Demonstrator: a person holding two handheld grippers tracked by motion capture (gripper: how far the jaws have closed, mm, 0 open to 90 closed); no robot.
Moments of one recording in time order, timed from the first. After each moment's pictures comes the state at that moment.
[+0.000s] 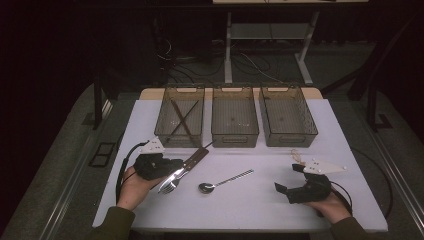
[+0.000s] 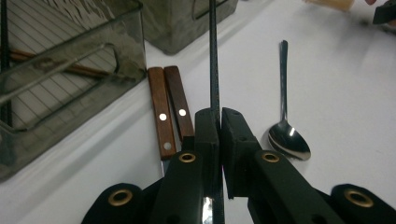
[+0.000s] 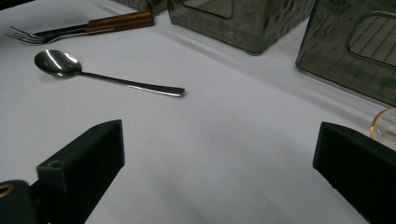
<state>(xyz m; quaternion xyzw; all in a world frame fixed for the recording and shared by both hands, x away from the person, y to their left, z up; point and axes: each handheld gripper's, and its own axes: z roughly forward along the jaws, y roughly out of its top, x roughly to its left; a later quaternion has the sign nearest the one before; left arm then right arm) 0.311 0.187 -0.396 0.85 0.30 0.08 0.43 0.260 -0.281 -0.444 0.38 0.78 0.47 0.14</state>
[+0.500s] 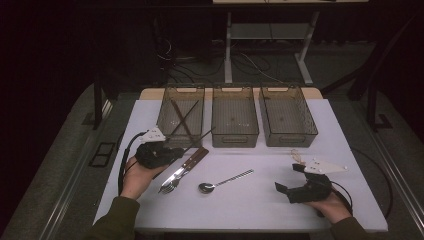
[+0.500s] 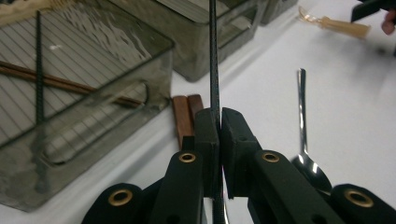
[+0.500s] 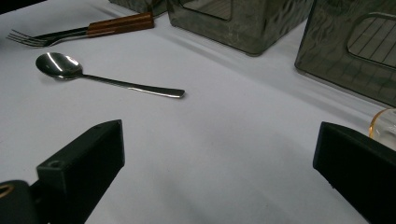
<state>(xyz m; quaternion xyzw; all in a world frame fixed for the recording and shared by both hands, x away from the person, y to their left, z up) 0.336 0.186 -0.384 0.83 0.32 0.10 0.44 0.259 -0.282 -0.443 0.39 0.78 0.47 0.14</state>
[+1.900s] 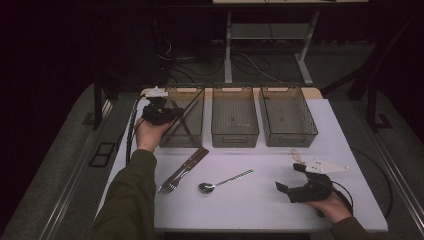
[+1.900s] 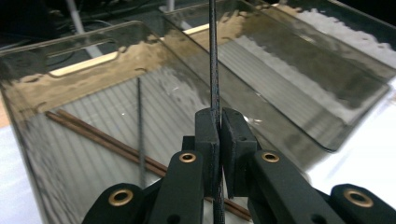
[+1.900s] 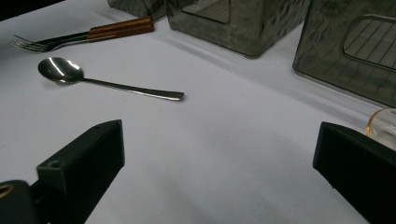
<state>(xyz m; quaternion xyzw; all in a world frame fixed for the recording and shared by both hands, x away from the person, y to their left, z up) 0.446 0.179 -0.356 0.78 0.40 0.15 0.45 0.259 -0.284 -0.442 0.39 0.78 0.47 0.14</state>
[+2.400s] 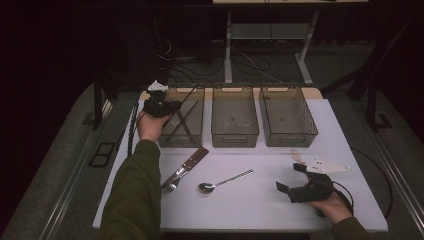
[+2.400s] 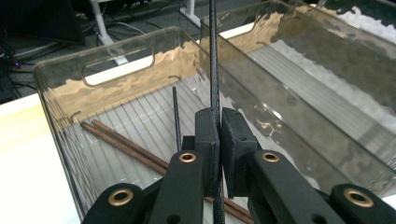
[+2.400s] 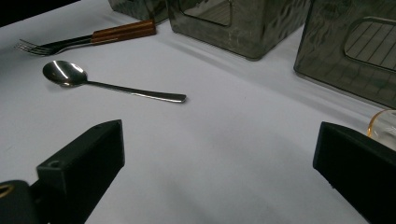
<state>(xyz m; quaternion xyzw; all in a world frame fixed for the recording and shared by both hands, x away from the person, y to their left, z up) 0.476 0.185 -0.367 0.78 0.42 0.18 0.43 0.259 -0.285 -0.441 0.39 0.77 0.48 0.13</state>
